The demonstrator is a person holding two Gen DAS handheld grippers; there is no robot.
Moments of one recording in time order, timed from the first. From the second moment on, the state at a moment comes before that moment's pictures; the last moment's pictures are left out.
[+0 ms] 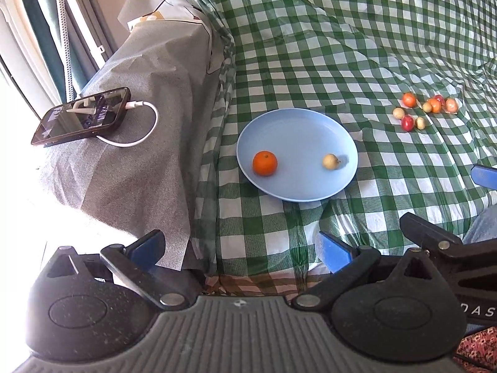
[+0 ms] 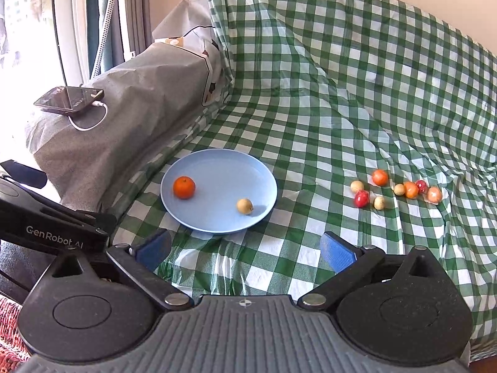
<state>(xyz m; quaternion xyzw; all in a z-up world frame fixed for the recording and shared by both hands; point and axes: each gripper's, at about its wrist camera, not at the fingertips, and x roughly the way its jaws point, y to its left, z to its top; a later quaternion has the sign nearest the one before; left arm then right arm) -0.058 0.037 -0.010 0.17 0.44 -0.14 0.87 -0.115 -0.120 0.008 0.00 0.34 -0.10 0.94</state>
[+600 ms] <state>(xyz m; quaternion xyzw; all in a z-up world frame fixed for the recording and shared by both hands) -0.053 0.035 -0.016 0.17 0.45 -0.13 0.87 -0.107 -0.122 0.001 0.01 0.35 -0.09 0.93</state>
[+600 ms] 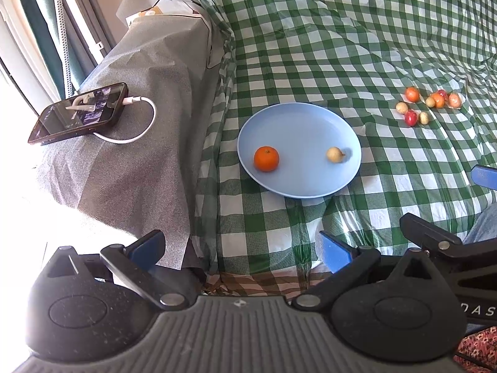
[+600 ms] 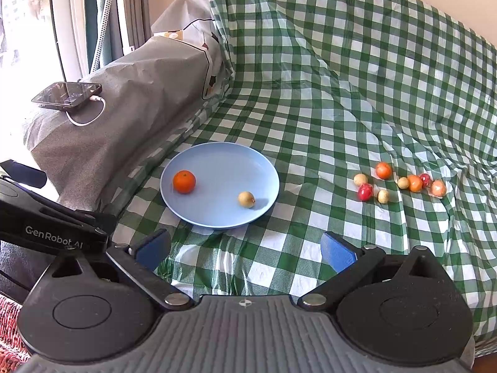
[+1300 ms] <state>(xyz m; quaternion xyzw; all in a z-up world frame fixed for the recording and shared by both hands) -0.004 -0.079 -0.017 0.19 0.44 -0.17 0.86 -0.116 -0.245 -0.023 0.13 0.30 -0.27 0.91</state>
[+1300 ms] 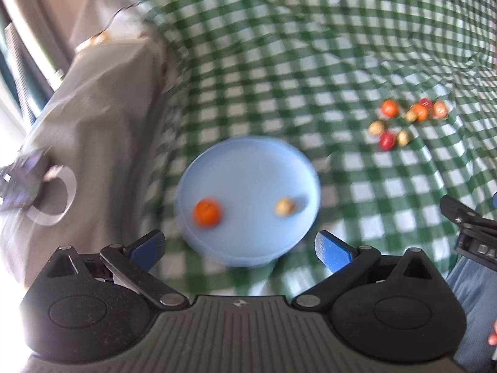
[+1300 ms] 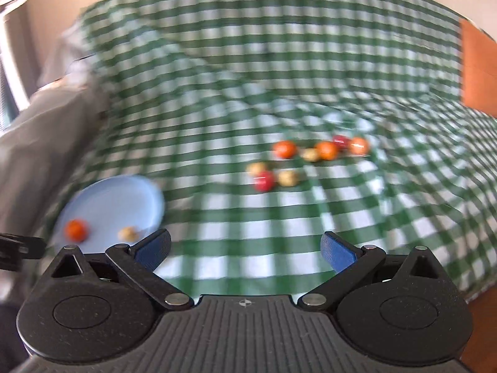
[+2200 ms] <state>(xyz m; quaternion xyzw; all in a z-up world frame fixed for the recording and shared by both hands) 0.135 -0.313 -0.118 0.20 0.50 -0.28 0.79 0.001 -0.432 -0.147 0.08 0.28 -0.31 0.90</state>
